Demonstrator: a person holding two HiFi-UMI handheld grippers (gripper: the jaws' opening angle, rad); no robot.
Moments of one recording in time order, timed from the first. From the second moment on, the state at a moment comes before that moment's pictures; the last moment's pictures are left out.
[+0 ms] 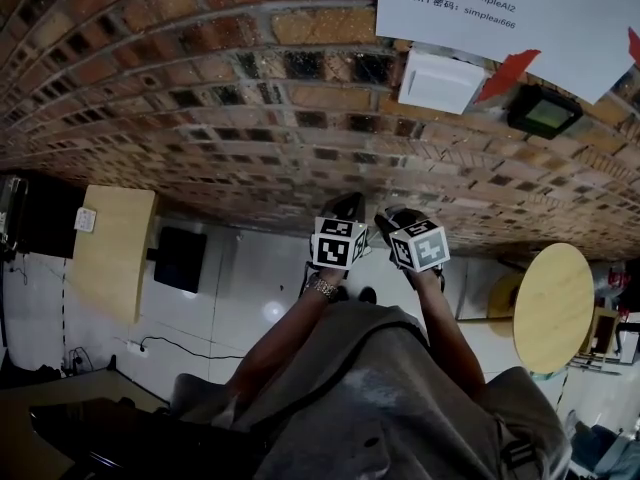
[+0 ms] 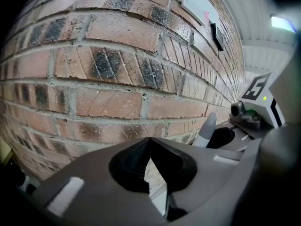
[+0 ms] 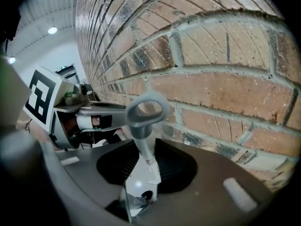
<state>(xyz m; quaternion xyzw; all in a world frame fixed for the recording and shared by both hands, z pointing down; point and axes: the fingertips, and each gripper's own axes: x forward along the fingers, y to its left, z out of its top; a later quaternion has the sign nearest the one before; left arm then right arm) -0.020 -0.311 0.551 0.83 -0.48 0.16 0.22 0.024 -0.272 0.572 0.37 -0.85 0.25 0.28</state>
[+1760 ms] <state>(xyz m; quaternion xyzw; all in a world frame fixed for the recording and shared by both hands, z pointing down) -0.059 -0.160 0.600 0.80 -0.51 0.21 0.25 0.060 -0.224 0.708 0.45 -0.79 0.33 0.24</state>
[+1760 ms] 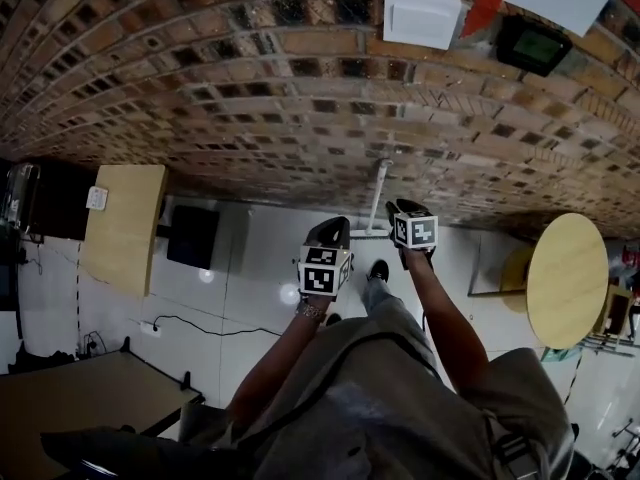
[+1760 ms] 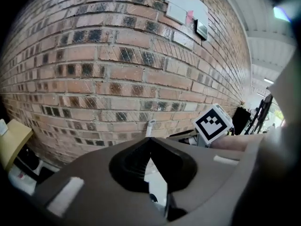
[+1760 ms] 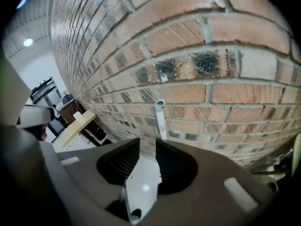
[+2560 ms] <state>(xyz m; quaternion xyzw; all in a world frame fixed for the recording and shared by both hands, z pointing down) -0.087 0.033 0.578 0.84 -0.45 0.17 0.24 -0.059 0.047 0.592 0.45 -0.82 0.31 0.19</state>
